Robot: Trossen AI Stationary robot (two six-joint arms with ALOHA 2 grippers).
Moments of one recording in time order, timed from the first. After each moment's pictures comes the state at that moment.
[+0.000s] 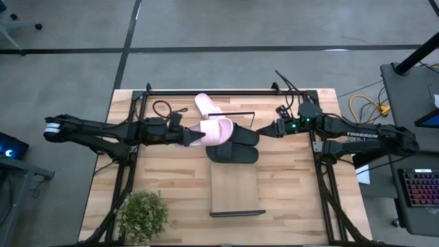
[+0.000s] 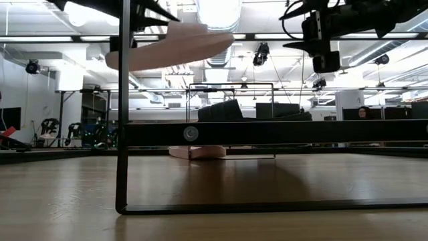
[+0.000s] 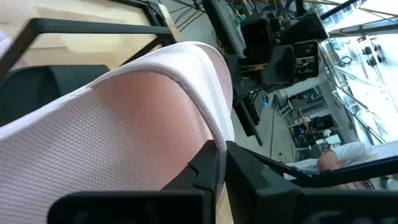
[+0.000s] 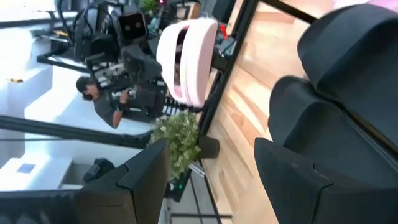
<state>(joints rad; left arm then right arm) -0.03 1.02 0.75 0.05 -0.21 -1.08 -0.28 0.88 0.55 0.12 -0.36 1.19</state>
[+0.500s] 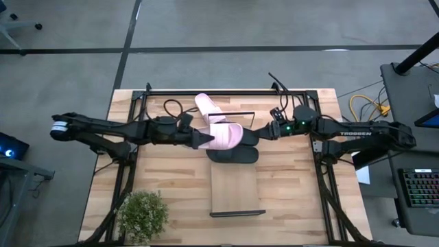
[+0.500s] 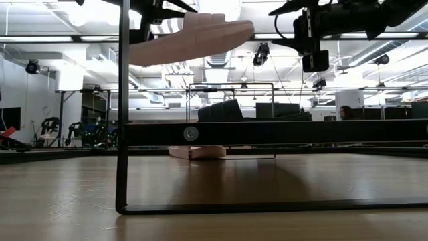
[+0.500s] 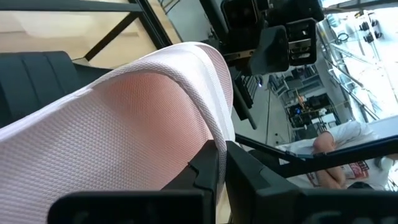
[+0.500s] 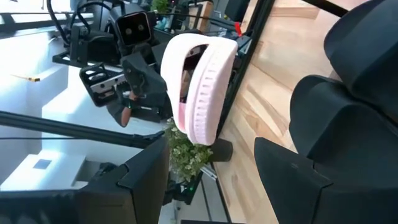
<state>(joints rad) -0.03 1.16 0.87 0.05 -0.13 -1.06 -0.22 0.98 0.55 0.28 -0.31 1.22</state>
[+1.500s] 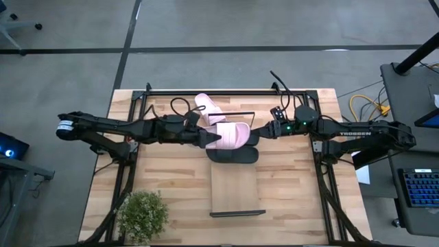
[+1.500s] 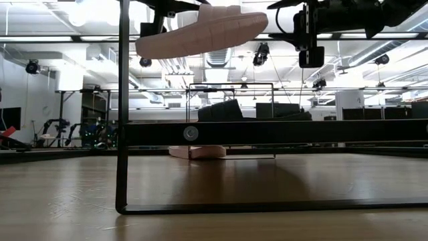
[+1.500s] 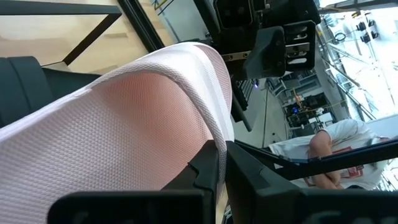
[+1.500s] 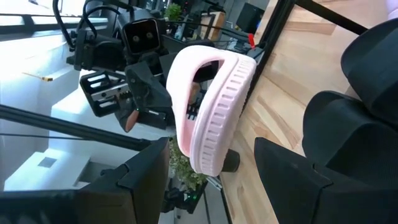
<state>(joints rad) -0.03 1.25 0.98 0.04 -0.12 -1.06 -0.20 0.98 0.55 0.35 -0.29 1.20</state>
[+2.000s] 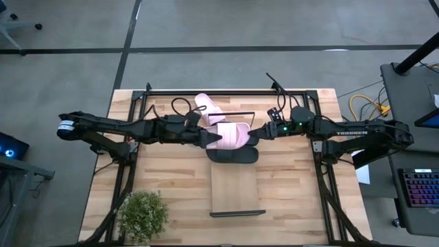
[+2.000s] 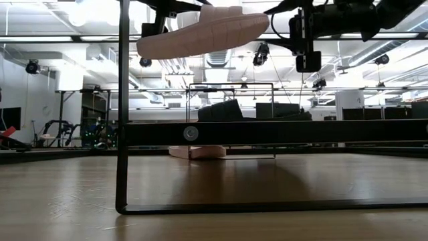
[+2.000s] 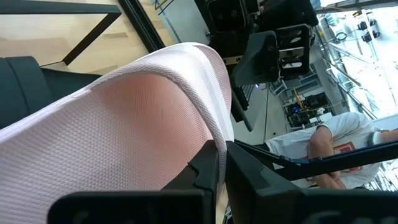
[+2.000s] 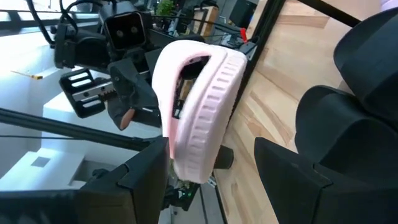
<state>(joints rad) -0.03 1.26 0.99 0.05 -0.12 -1.06 -0.20 1.04 0.56 0.36 -0.29 1.20</state>
